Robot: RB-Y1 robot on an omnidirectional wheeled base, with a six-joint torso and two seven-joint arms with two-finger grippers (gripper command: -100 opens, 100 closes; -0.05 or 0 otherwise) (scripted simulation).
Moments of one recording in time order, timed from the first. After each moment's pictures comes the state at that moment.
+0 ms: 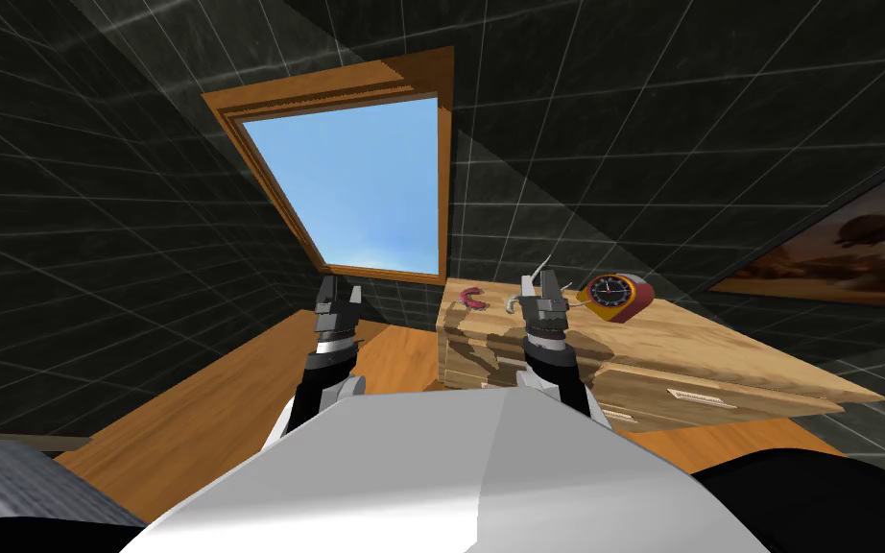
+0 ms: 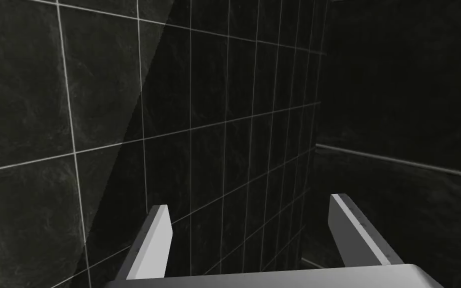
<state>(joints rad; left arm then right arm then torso) 0.52 0.01 -0.03 -2.30 -0.04 -0.50 0.00 0.54 -0.04 0.03 -2.38 0.11 -0.61 0.04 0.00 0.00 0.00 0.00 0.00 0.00</state>
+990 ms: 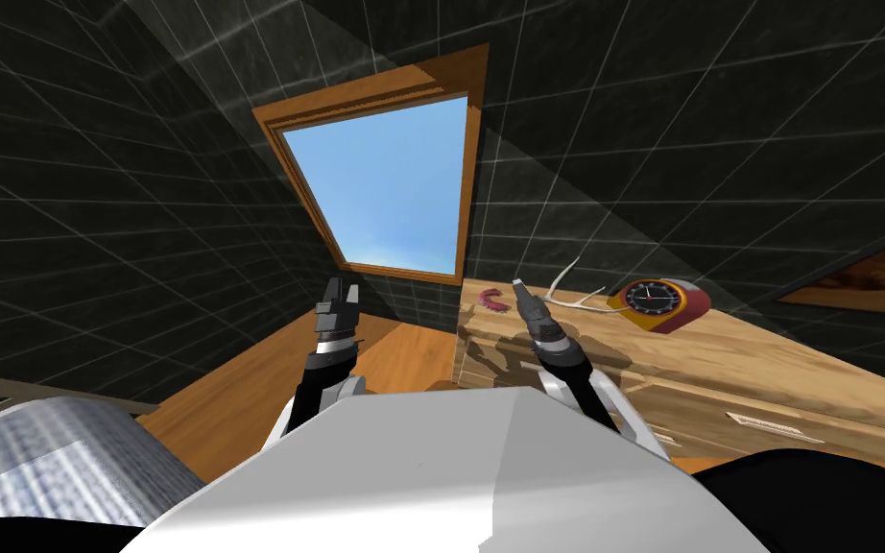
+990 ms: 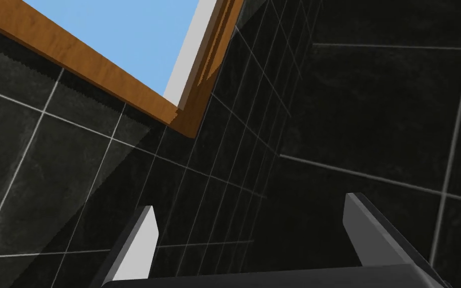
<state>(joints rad) 0.52 0.01 -0.03 -2.30 -0.04 -0.50 0.00 0.52 -0.31 -0.10 -2.31 0.31 -0.68 0.11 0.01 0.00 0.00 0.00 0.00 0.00</state>
